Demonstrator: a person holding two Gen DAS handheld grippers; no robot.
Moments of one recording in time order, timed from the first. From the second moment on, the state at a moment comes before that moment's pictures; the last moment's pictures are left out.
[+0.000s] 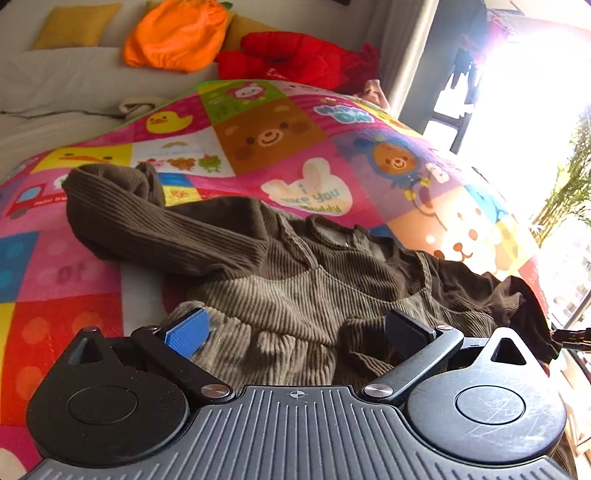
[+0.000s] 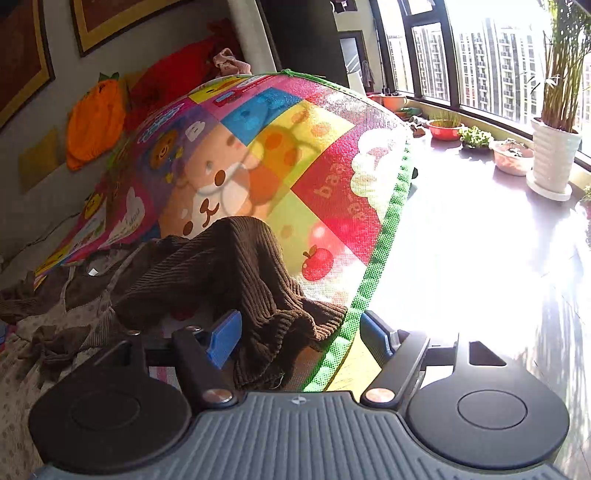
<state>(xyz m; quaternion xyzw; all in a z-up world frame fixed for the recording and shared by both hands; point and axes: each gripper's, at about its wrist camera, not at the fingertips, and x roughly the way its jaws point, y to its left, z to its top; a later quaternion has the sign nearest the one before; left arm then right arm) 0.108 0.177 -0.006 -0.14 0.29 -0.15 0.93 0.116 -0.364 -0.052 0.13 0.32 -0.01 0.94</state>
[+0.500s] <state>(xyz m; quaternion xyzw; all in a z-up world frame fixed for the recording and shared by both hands) 0.083 0.178 0.002 -0.21 0.30 -0.19 0.91 0.226 -0.207 0.122 0.06 0.19 0.26 0.94</state>
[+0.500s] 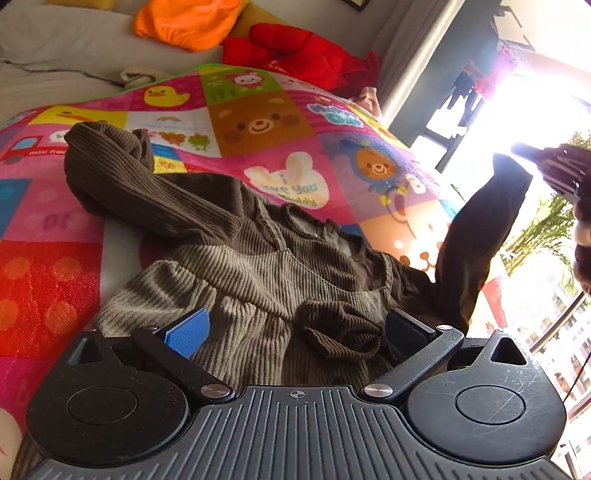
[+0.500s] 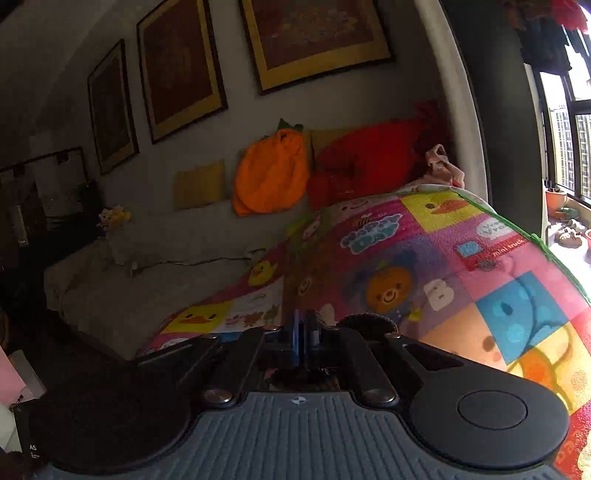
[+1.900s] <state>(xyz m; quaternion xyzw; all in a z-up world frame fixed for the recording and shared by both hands) 0.060 0.176 0.020 -0.11 0.37 -0.13 0.91 0.209 -0.265 -0.053 -0.02 0.36 0.20 0.91</state>
